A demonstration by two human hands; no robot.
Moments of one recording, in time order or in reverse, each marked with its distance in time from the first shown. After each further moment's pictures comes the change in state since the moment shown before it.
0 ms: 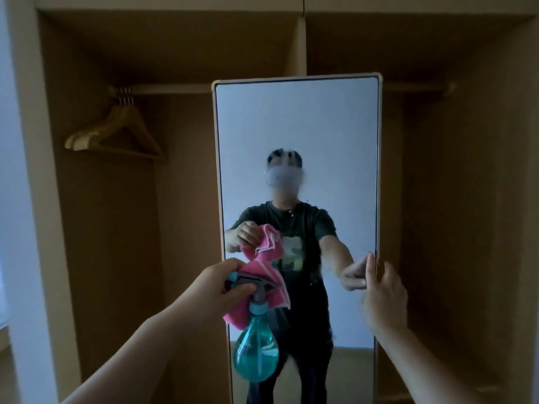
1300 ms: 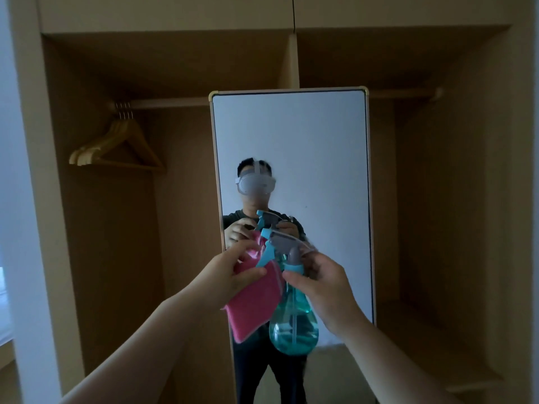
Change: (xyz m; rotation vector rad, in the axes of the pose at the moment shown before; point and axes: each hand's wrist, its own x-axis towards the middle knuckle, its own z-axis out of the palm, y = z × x) left_hand 0.022 0.029 -0.013 -0.020 -0.034 -0.002; right_hand -0.031 -0.119 -0.131 1.668 -0.427 -0.068
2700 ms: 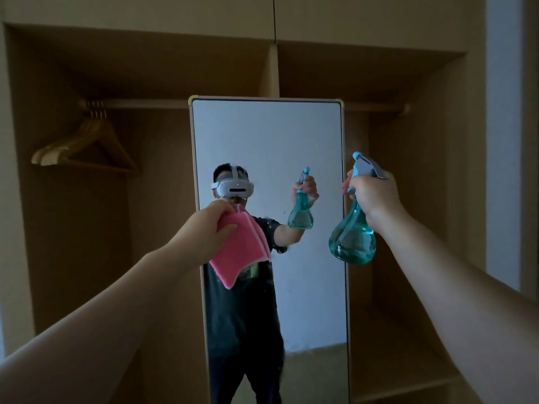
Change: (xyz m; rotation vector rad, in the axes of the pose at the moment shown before) left_hand 0.049 0.038 -0.032 0.328 0.247 0.192; right_hand 0.081 -0.135 -0.081 -0.354 0.632 0.043
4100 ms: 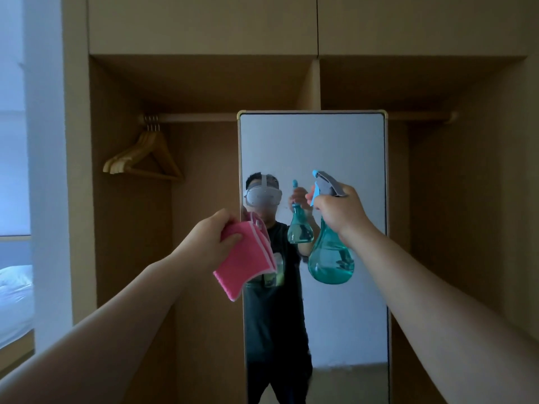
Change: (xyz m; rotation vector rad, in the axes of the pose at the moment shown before) left_hand -0.035 -0.027 -0.051 0.037 0.031 -0.089; right_hand -0.049 -0.015 0.095 0.024 -0.329 -0.173
